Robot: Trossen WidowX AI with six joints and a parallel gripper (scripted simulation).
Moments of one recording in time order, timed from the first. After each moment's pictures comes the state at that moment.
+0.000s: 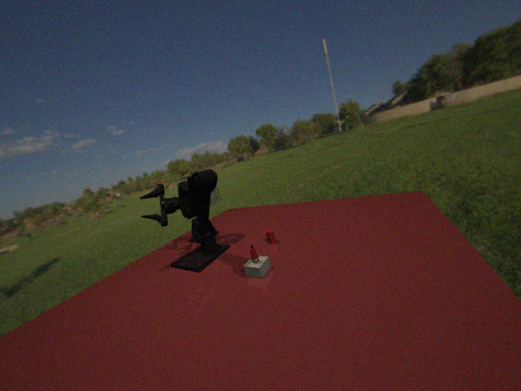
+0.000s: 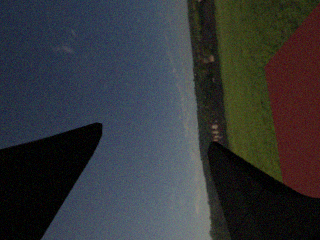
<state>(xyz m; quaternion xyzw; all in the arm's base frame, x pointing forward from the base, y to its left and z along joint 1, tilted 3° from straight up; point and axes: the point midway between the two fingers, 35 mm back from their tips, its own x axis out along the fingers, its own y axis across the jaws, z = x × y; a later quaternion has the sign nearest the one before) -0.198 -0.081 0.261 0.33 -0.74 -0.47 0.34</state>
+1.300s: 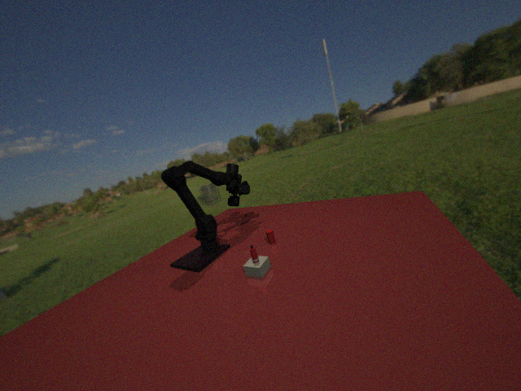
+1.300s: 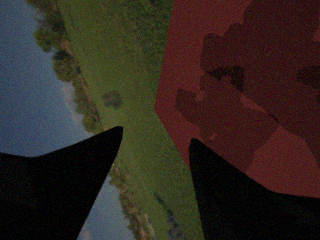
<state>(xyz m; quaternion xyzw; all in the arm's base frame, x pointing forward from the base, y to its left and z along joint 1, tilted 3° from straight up) -0.044 0.354 0.200 -0.28 -0.75 -0.42 -0.42</state>
